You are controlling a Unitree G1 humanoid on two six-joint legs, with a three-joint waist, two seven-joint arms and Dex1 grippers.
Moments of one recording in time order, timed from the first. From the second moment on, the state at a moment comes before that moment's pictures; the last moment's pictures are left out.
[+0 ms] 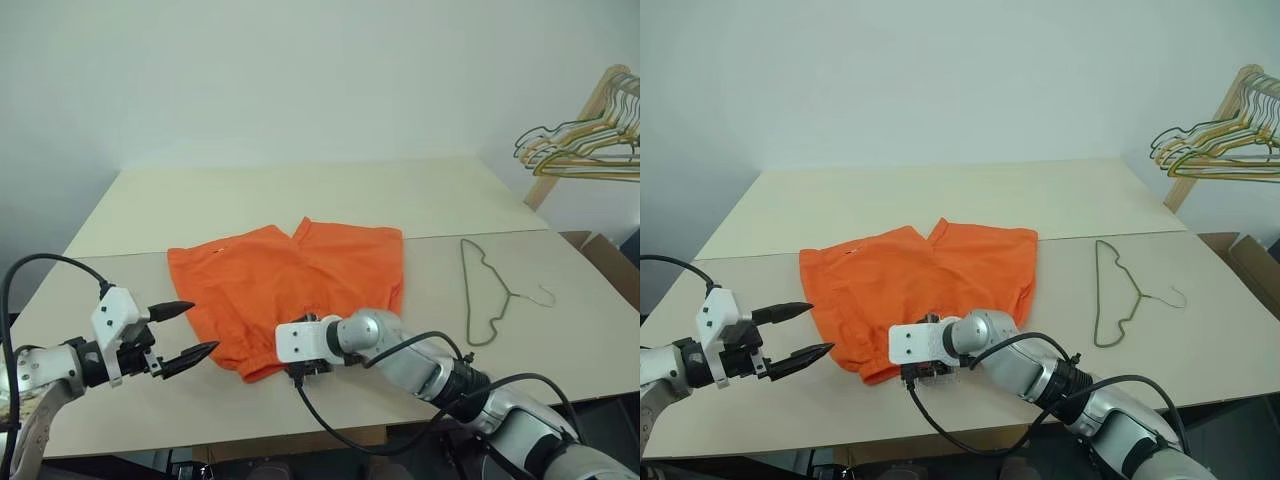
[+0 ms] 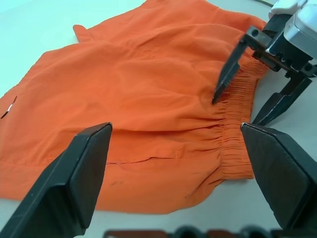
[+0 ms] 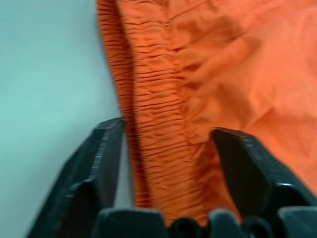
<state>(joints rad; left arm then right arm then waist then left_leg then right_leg) 0.25 0.82 0.40 -0.37 -0.53 0.37 -1.01 -0.62 -0.39 0.88 -0.14 -0.20 0.53 0.83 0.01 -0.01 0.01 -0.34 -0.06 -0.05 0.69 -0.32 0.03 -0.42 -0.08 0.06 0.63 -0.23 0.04</state>
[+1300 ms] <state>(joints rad) 0.17 0.82 0.32 -0.30 -0.49 0.33 -1.05 -0.45 -1.03 0.34 -0.21 0.26 0.11 1.22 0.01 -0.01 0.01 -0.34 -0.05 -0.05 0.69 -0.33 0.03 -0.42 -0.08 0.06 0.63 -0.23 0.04</state>
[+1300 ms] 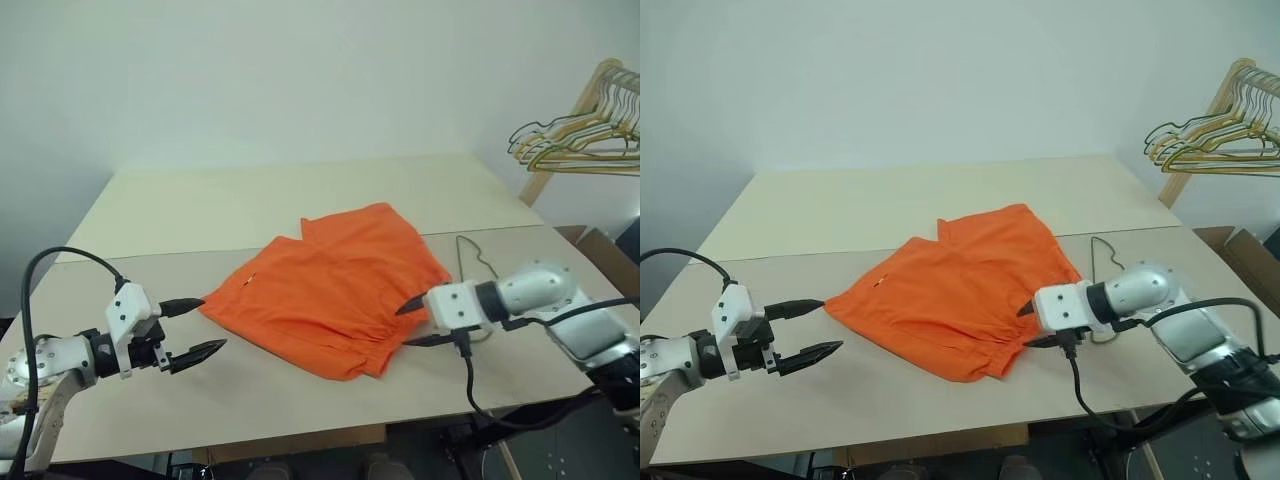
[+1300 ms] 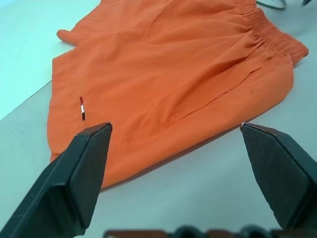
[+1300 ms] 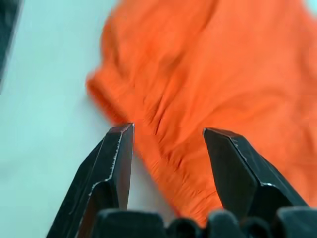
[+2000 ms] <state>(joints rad) 0.13 0.83 0.28 -0.29 -0.47 0.33 -1.06 -0.33 -0.87 0.66 -0.57 -0.10 0.71 0.82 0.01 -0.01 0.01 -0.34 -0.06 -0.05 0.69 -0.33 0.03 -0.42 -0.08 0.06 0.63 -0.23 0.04</state>
